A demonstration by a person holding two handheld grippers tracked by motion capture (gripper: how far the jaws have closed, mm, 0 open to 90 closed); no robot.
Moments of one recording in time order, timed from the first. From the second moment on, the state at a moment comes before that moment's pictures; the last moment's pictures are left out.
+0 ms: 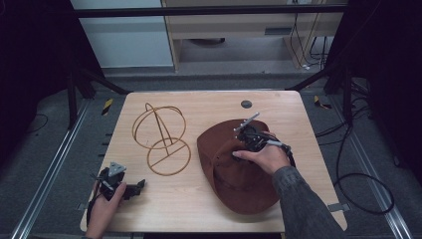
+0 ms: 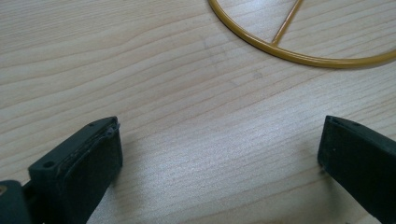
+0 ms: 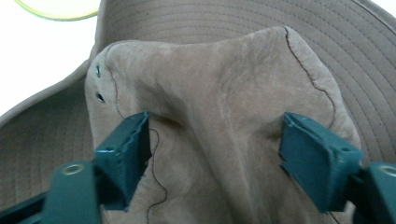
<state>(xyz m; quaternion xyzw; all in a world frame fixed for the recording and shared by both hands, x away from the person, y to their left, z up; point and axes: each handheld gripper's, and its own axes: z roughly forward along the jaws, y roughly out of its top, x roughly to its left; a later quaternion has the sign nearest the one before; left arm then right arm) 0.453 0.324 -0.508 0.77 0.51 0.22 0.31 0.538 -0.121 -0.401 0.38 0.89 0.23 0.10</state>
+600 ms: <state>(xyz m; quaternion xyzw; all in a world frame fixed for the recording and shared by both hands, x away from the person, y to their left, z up) 0.454 0.324 -0.508 0.77 0.51 0.22 0.31 0.535 -0.139 -0.408 0.39 0.87 0.28 0.07</state>
